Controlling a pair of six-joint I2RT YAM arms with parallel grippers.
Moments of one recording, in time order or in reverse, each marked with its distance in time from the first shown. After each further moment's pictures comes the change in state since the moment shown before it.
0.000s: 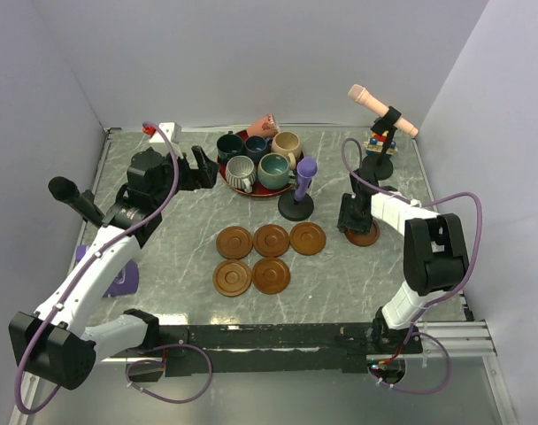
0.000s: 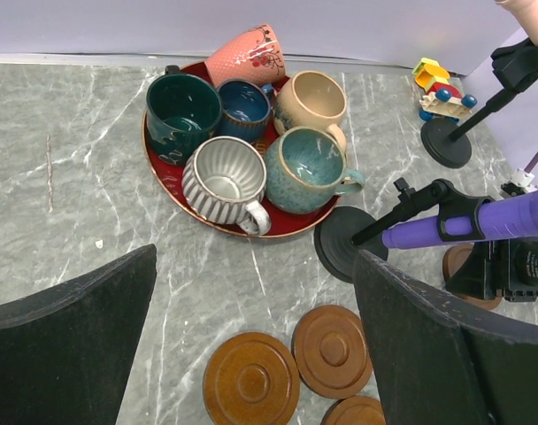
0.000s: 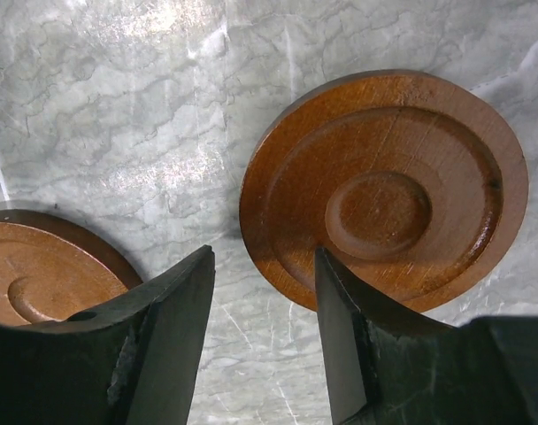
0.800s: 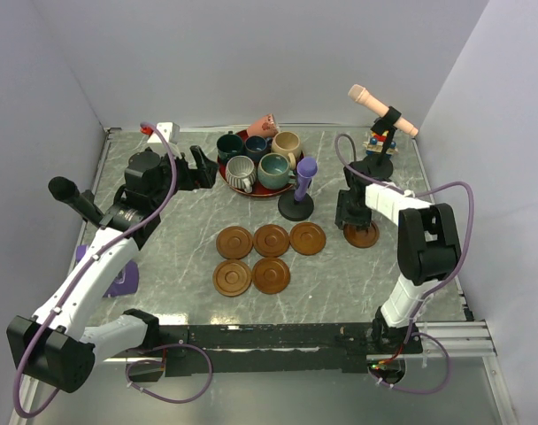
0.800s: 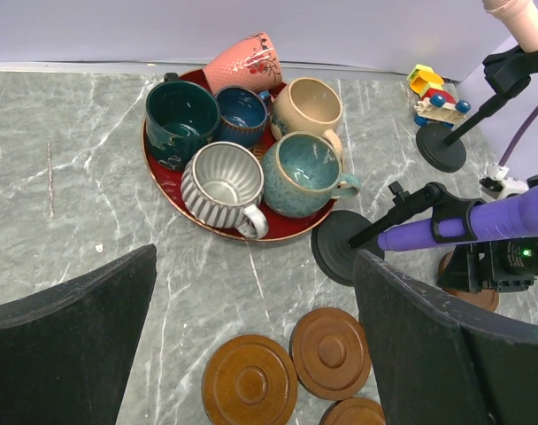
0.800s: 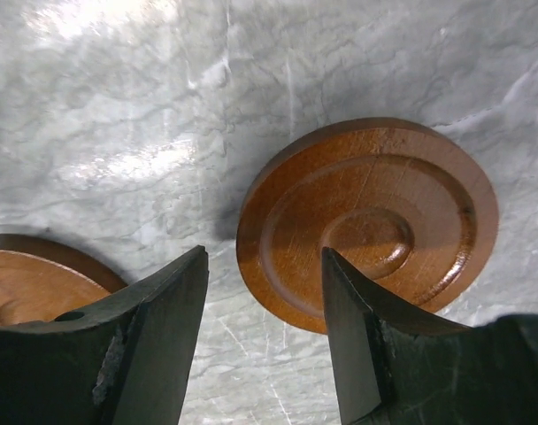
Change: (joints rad) left arm 0.000 -0.018 0.000 0.000 0.003 0.000; right arm 0.018 0.082 0.121 -0.092 0.065 -0.024
